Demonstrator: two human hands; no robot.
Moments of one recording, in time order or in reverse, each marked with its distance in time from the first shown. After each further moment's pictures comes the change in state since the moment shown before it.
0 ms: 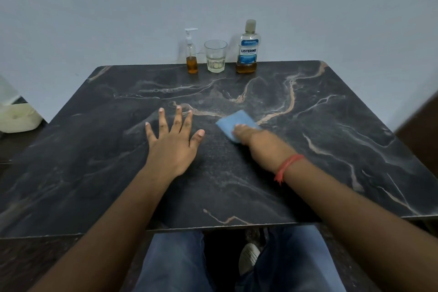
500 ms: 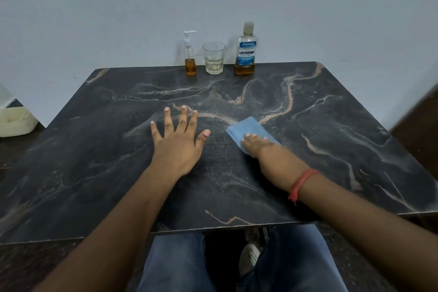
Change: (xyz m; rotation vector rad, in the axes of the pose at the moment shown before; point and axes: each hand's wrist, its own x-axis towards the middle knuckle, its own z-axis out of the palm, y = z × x) left_hand 0.005 0.006 -0.001 0.018 -0.007 0.040; right_hand -0.033 0.004 0.004 -0.145 -0.011 0.011
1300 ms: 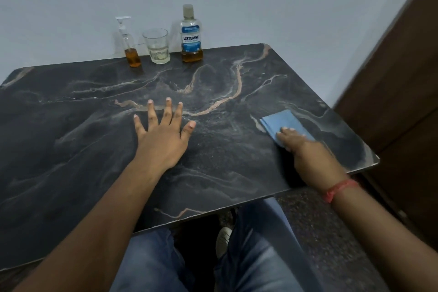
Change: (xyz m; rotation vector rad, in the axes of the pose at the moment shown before) left_hand 0.015 0.074 0.018 -0.040 -0.046 0.134; right_hand -0.130 0.065 -0.054 0.053 0.155 0.418
